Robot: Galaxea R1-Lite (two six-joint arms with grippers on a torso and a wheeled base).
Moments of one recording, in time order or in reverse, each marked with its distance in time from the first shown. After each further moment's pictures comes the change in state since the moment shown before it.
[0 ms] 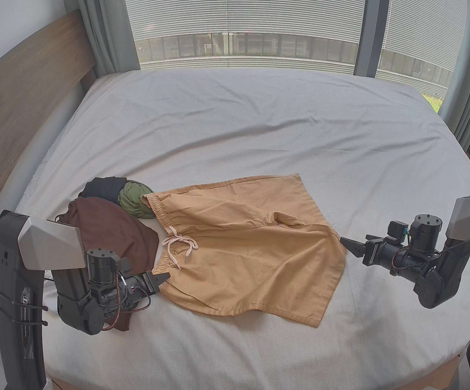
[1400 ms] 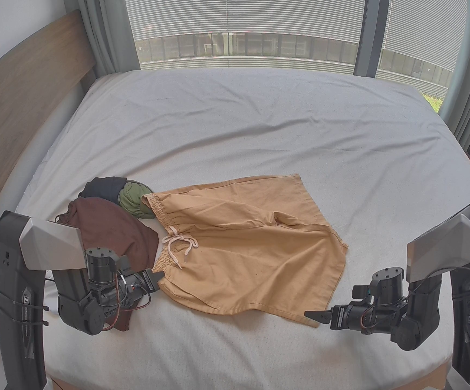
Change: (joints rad) left arm 0.004 0.010 -0.005 -0.046 0.000 0.000; right arm 0.244 0.190 0.203 -0.017 -0.018 0.223
